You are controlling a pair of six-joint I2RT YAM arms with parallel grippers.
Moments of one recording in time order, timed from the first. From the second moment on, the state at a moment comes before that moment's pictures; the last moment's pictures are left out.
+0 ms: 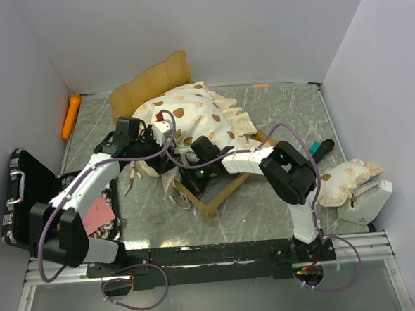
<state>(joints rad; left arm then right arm) -0.30 1.38 1.04 -0.47 0.54 0.41 0.78 1.99 1.20 -0.15 -0.68 0.08</state>
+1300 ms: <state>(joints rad) -0.54 0.95 0.15 0.33 0.48 0.90 0.75 2.06 1.25 -0.07 -0.79 0.38</state>
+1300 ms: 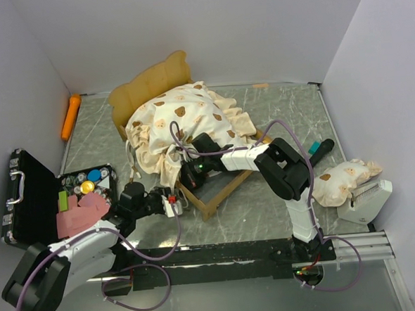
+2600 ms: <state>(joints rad) -0.57 0.90 0.22 0.23 0.31 0.85 0.75 1.98 1.18 -0.01 -0.64 0.45</state>
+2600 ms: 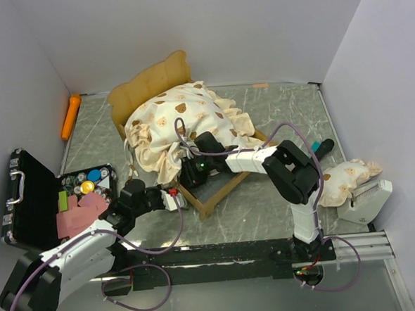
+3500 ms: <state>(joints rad) -0.57 0.61 0.41 -0.50 0.38 0.72 0.75 1.38 1.01 -0.51 -0.54 -0.03</state>
